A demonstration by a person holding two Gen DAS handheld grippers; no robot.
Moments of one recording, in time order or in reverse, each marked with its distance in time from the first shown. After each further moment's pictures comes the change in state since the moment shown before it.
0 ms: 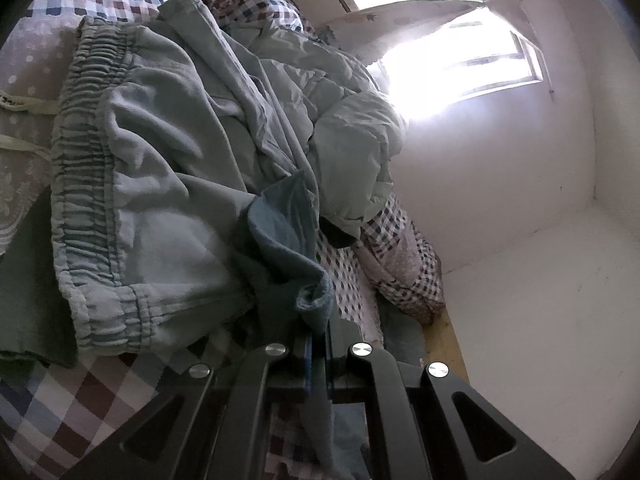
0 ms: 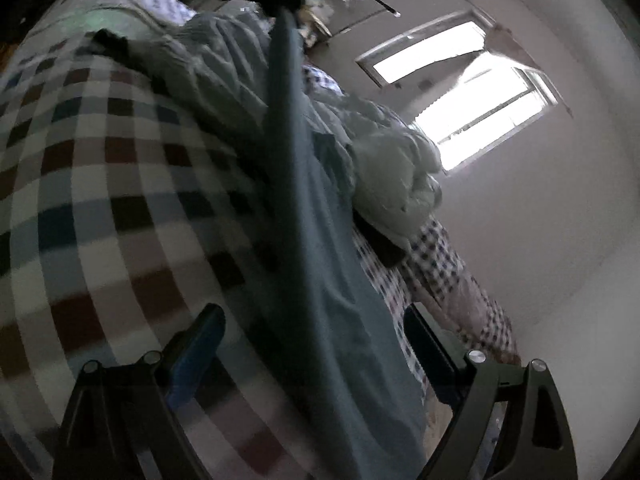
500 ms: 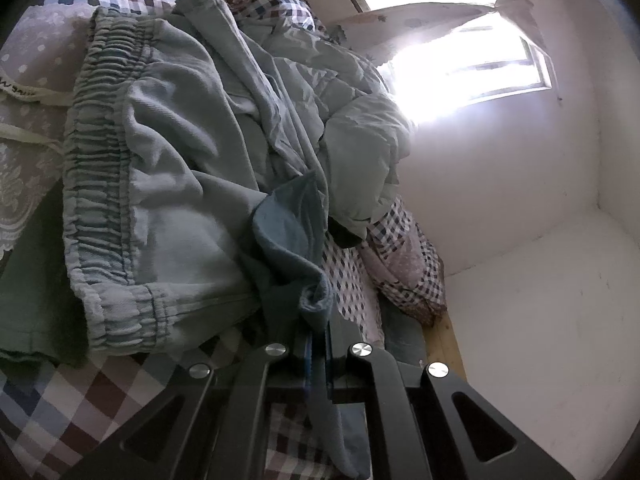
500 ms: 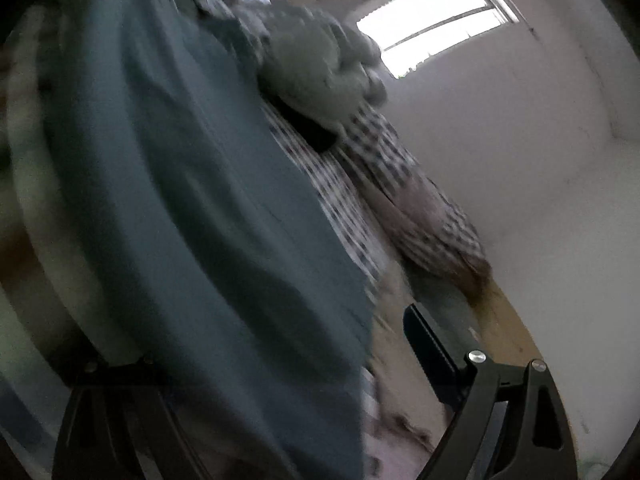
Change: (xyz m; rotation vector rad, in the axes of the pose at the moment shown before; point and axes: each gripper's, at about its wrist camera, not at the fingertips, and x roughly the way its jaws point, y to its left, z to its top) left arm -0.004 0.009 0.002 -0.031 0.006 0.011; right arm 0.032 -0.097 -0.135 0.103 0.324 -0.169
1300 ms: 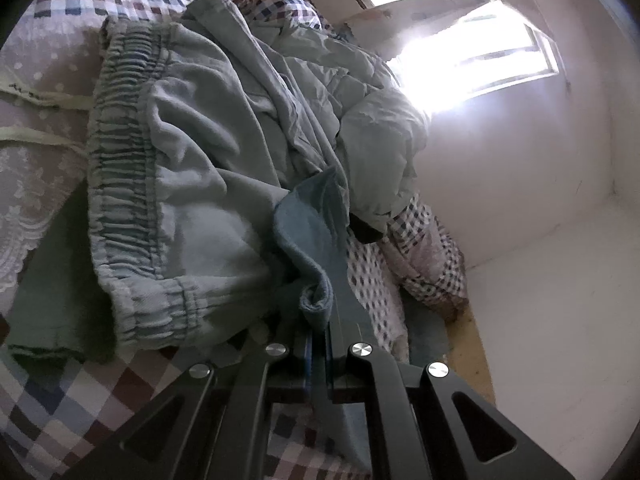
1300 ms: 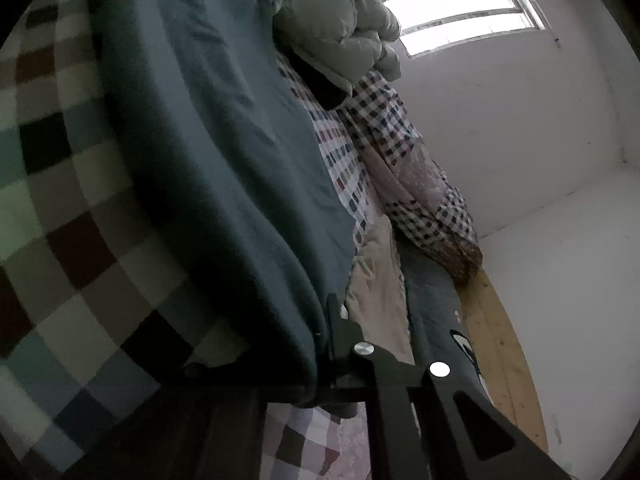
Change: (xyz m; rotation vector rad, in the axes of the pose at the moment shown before) left arm -0.004 0.003 -0.009 0.055 0.000 0.084; right arm -0.017 -0.020 -0.056 -0.117 0.055 0.024
